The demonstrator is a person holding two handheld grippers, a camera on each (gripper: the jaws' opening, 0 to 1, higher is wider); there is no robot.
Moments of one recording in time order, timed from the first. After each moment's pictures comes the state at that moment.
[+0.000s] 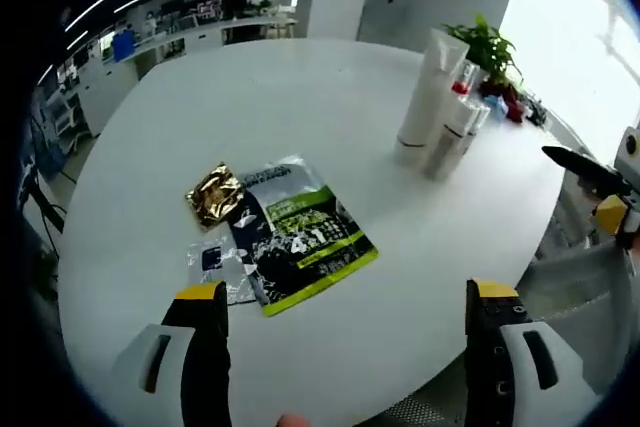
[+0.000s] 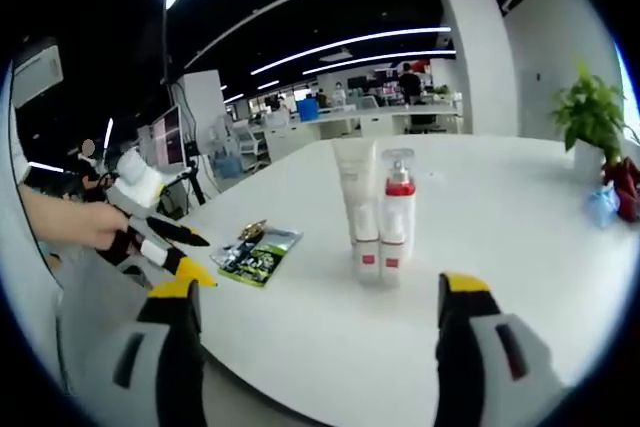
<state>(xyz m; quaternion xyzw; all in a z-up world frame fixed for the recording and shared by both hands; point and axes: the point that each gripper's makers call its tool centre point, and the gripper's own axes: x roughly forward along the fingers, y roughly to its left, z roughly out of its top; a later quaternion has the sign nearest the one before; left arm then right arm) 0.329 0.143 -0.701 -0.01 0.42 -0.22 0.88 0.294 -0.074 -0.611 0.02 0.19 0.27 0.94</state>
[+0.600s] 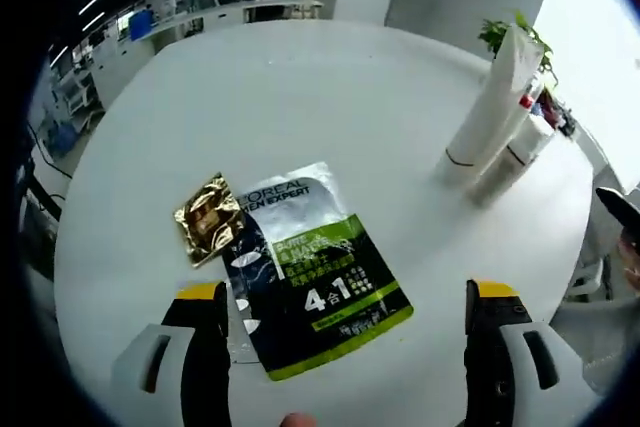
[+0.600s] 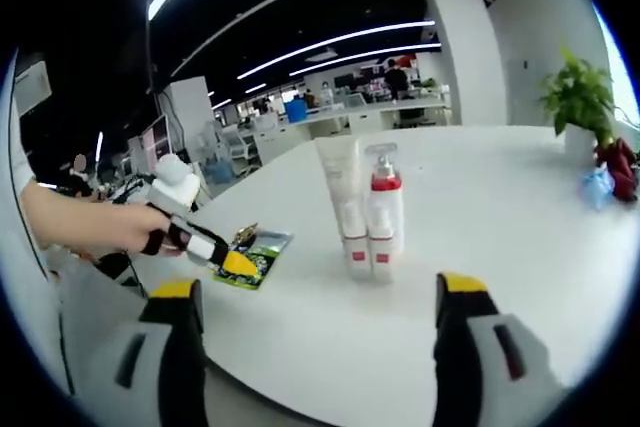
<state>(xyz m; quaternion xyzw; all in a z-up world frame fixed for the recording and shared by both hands) 0.393 0.135 -0.730 -0.01 0.46 -0.16 0.88 0.298 -0.084 -0.615 0.05 0.21 0.24 0.95</state>
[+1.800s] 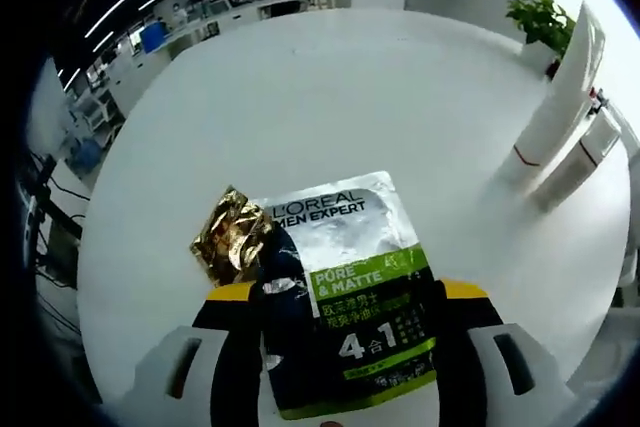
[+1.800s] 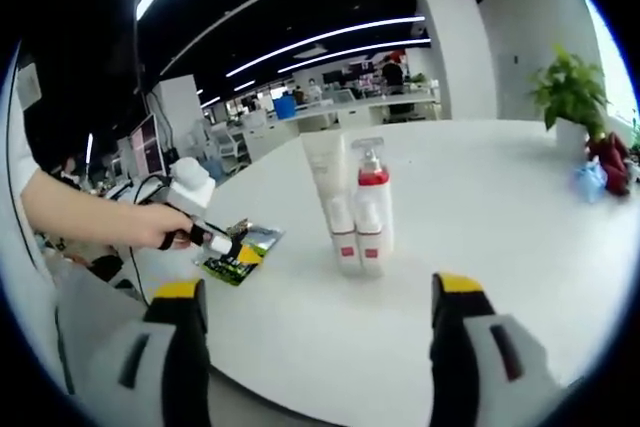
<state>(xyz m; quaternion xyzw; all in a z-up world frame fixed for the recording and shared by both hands) 0.415 0.154 -0.740 0.06 0.46 -0.12 0.88 0.299 -0.090 -0.619 0.05 0.22 0.23 0.95</state>
